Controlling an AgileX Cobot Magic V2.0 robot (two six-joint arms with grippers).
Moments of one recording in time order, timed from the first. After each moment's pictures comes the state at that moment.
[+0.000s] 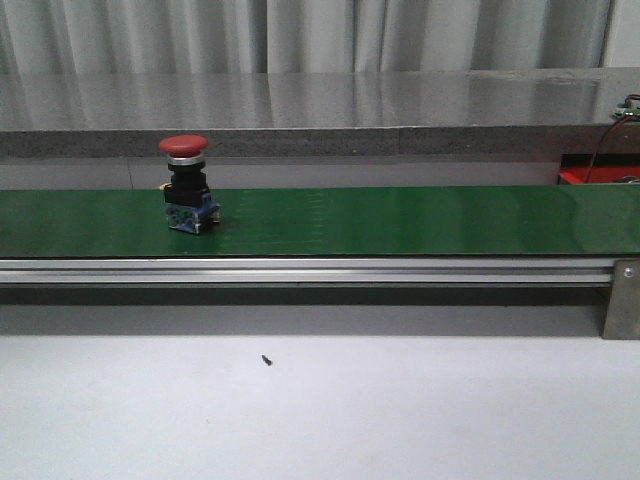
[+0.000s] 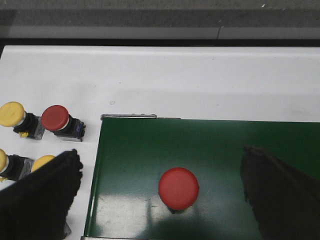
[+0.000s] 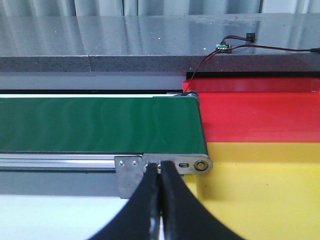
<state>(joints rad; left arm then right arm) 0.14 1.38 -1.33 -0.11 0.79 0.17 0.01 -0.01 0.03 -0.02 0.13 0.09</state>
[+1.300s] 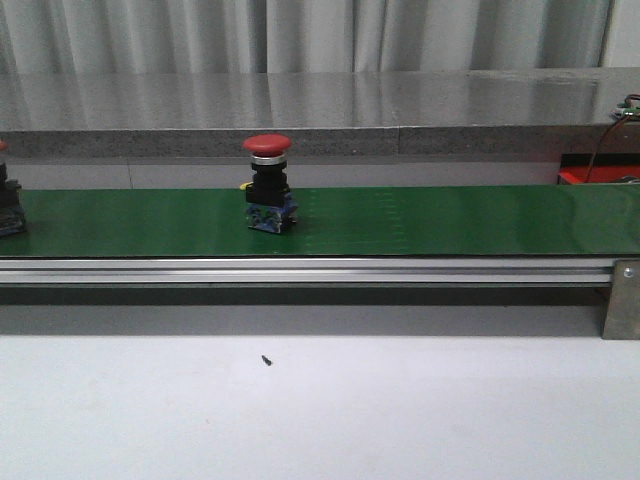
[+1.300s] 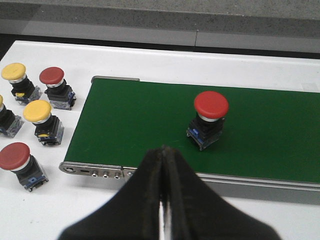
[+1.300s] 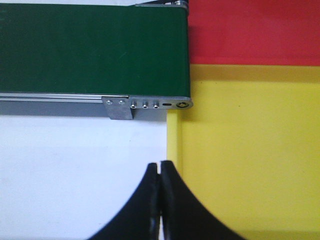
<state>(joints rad) 0.14 0.79 -0.68 -0.21 0.51 0.17 0.01 0.70 -0.74 -0.04 0.86 0.09</state>
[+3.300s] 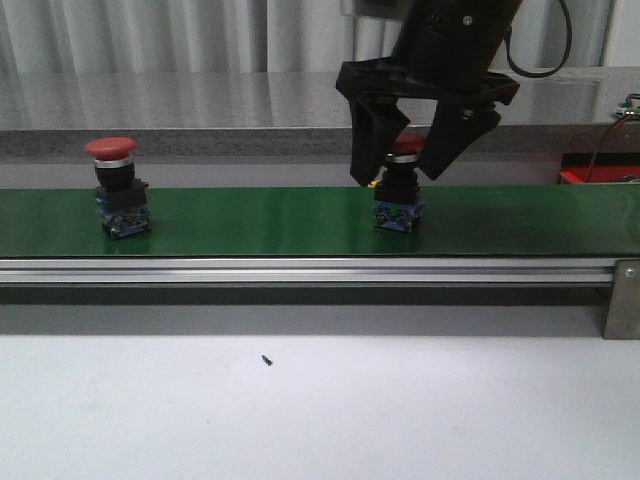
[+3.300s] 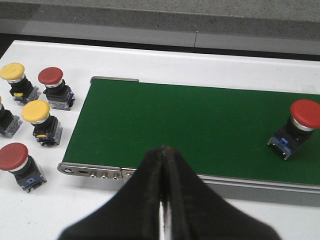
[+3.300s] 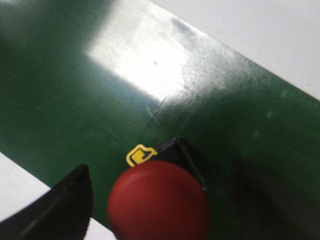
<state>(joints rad) 0.14 0.79 -0.68 -0.22 0.51 0.17 0.39 1.89 -1.57 0.22 0.89 -0.17</state>
